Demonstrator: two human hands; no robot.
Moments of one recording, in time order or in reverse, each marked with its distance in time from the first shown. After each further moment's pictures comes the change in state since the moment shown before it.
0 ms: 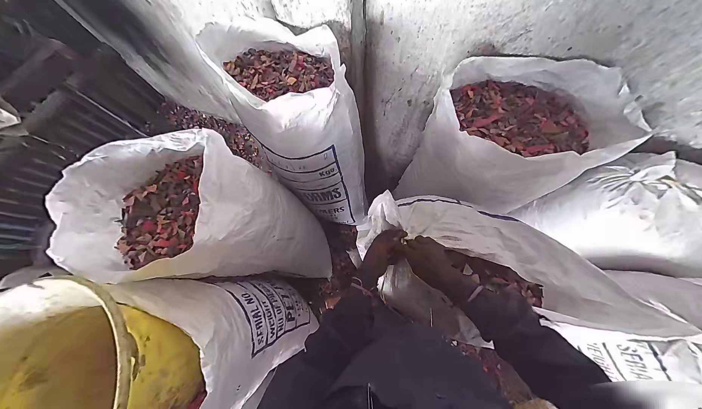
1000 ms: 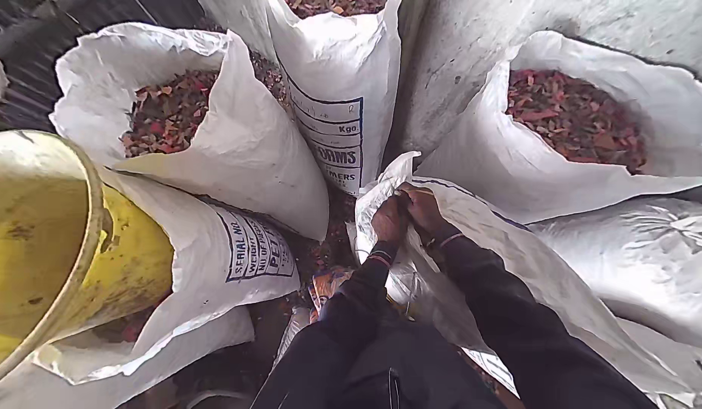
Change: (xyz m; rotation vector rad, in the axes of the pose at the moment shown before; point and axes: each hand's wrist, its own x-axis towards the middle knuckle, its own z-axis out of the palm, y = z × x) left_hand 0.013 -0.022 0.056 0.800 0.740 0.185; right_hand 0.063 0.055 0.023 0.413 -0.014 0.071
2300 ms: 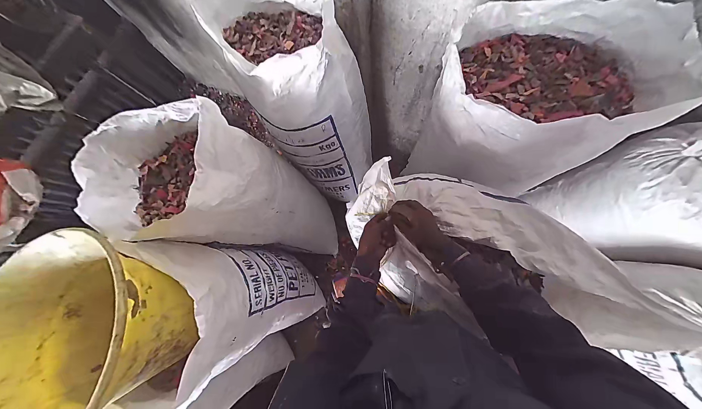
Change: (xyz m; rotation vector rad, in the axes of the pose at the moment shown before) left_hand -0.006 -0.033 -0.013 -1.204 -0.446 -0.336; right_hand -0.059 -0.003 0.006 0.144 0.152 -0.049
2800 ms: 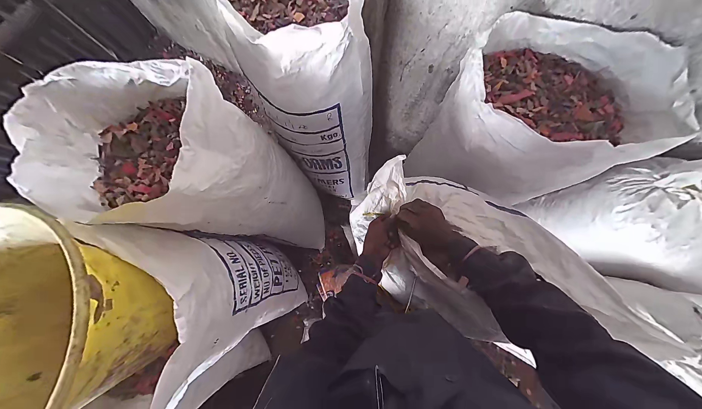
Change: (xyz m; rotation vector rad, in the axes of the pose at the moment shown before) left_hand 0.005 0.012 0.003 0.036 0.111 -0.110; right_hand 0.016 -0.003 -0.012 -0.416 -0.163 -0.303
